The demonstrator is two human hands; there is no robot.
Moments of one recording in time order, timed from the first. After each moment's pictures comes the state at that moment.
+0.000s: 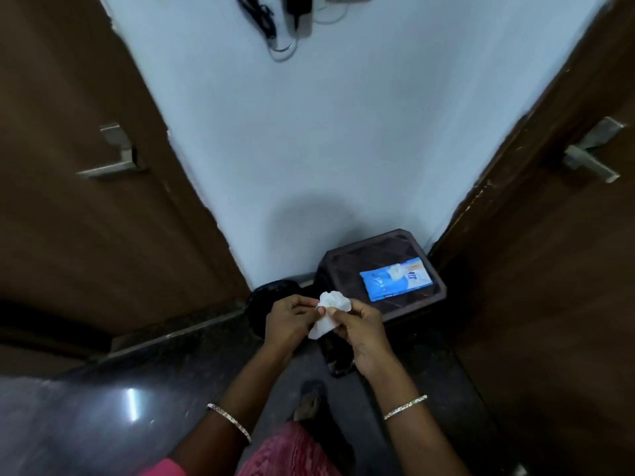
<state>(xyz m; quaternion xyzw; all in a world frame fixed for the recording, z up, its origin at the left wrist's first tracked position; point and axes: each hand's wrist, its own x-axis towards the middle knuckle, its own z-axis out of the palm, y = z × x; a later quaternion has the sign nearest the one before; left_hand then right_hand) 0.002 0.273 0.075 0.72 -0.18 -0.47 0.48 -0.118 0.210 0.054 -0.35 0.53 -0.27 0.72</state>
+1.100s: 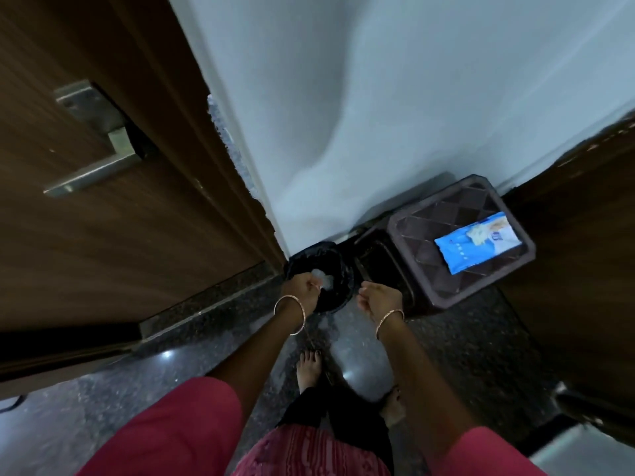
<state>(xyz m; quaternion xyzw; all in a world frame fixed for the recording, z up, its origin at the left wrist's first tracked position) 0.250 0.216 -0.104 0.78 -0.28 -0.52 0.22 0.087 0.162 -0.118 -0.19 0.72 -0.20 0.63</state>
